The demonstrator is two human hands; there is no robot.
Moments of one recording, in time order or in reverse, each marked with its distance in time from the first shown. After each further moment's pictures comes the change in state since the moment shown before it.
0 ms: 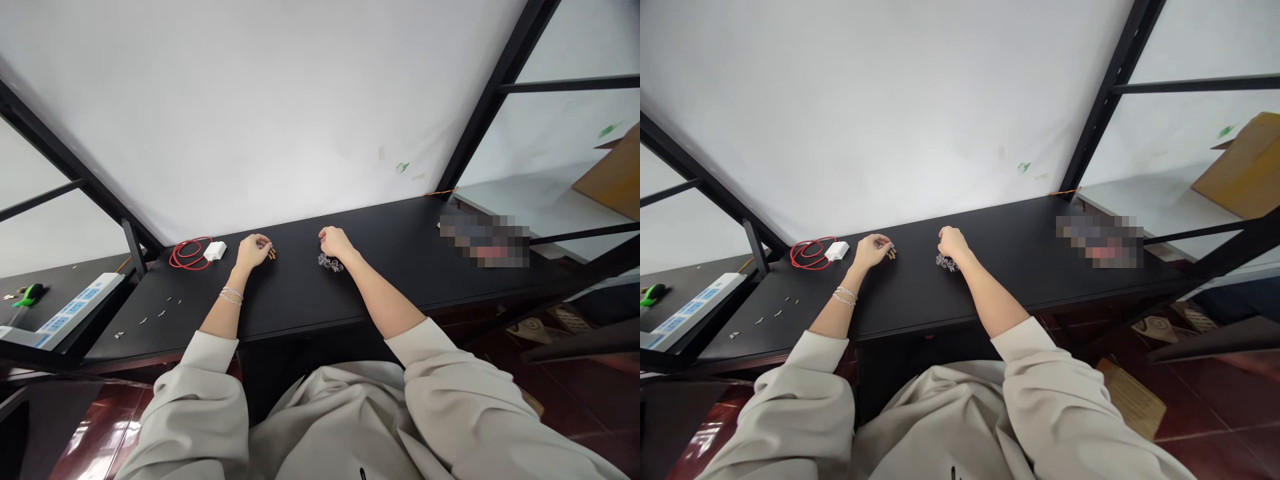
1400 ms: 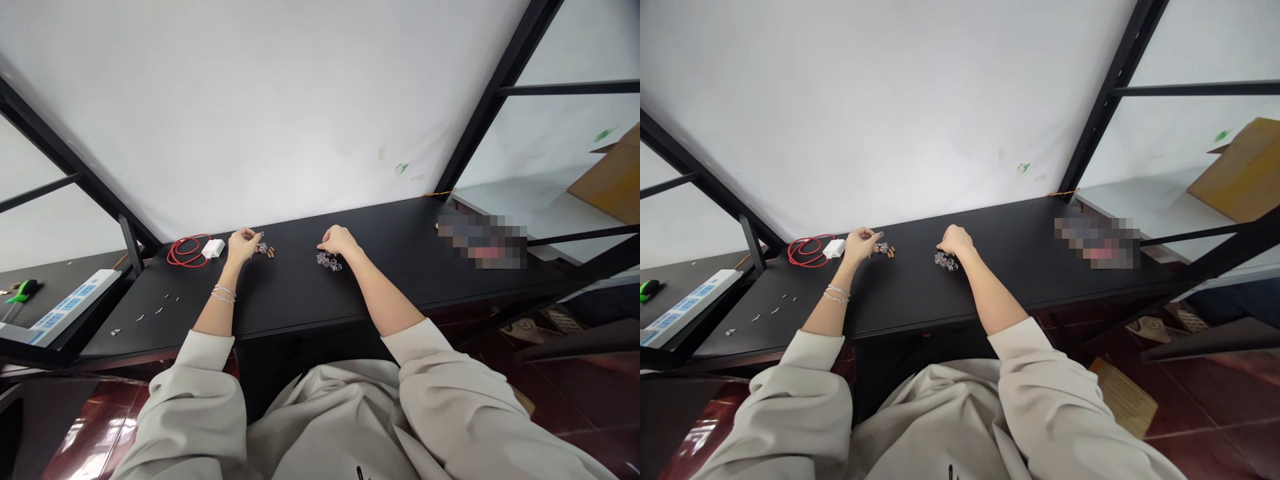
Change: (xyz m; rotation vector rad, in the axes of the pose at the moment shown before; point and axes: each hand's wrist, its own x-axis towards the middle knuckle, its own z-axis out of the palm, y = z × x) left_hand 0.004 -0.004 -0.016 -0.404 0.090 -0.188; right_hand -0.003 0.004 -0.015 0.023 -0.033 0.094
